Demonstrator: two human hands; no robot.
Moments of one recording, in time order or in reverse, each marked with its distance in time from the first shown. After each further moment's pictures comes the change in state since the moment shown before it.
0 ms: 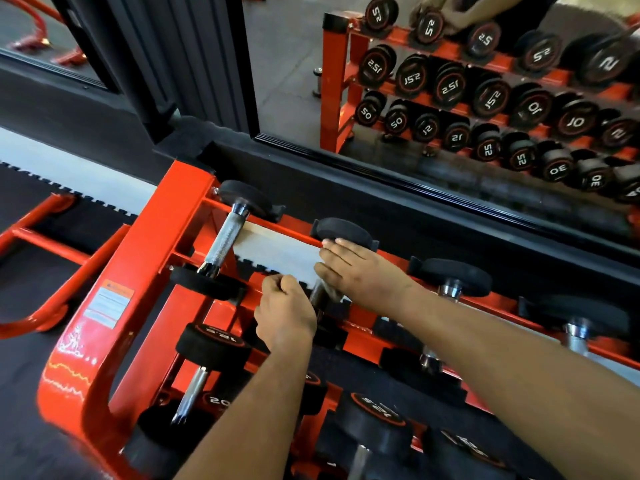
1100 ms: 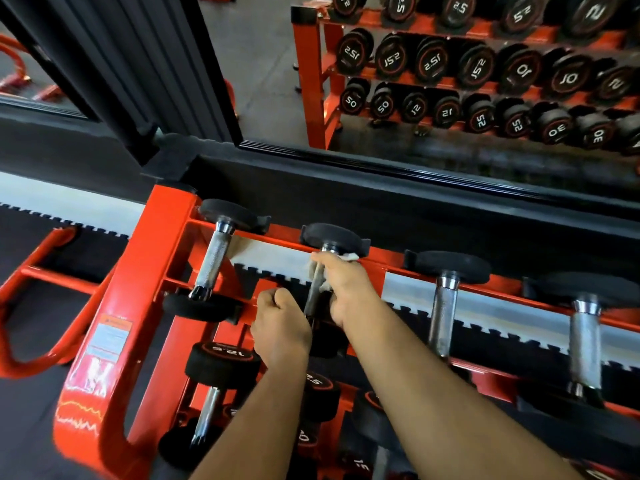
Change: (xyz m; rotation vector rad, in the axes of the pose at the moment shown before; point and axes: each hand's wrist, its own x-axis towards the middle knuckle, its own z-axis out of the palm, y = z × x) left_hand 0.003 0.000 0.001 0.045 -0.013 -0.002; right_hand 0.050 -0.032 -0.028 2.402 0.174 1.629
